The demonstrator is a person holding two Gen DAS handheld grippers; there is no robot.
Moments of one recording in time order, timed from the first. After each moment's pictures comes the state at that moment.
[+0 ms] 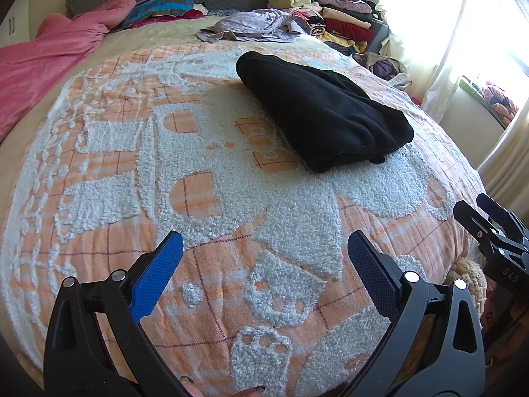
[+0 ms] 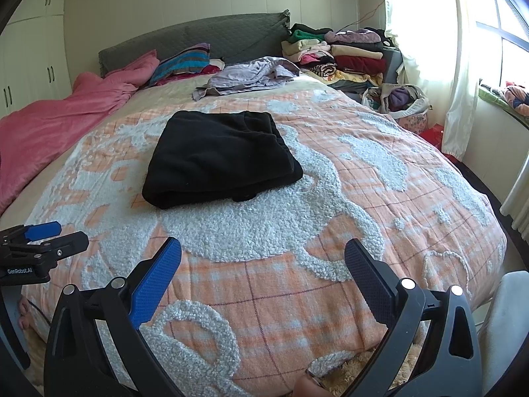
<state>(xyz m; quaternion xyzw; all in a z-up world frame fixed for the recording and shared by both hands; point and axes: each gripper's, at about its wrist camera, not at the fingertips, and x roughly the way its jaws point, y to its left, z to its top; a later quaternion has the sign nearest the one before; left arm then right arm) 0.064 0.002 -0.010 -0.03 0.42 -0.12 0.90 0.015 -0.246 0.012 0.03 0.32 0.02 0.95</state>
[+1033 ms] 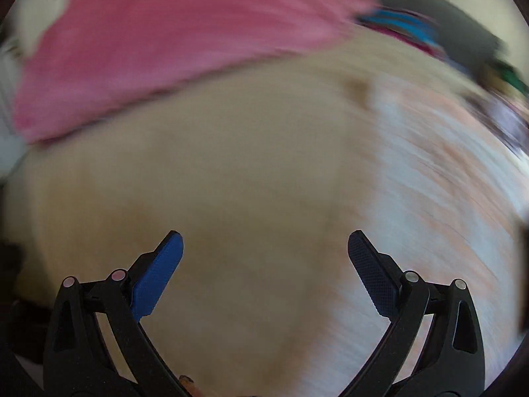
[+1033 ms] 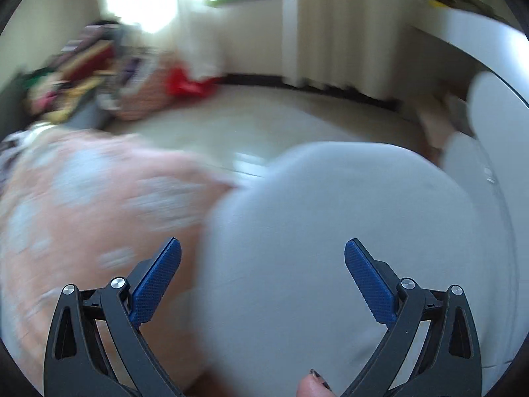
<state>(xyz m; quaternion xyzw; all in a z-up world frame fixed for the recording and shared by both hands) 0.084 0.405 -0.019 -0.16 0.41 0.34 0.83 -0.109 -0.646 -0.055 0.25 0.36 -0.47 0.77</state>
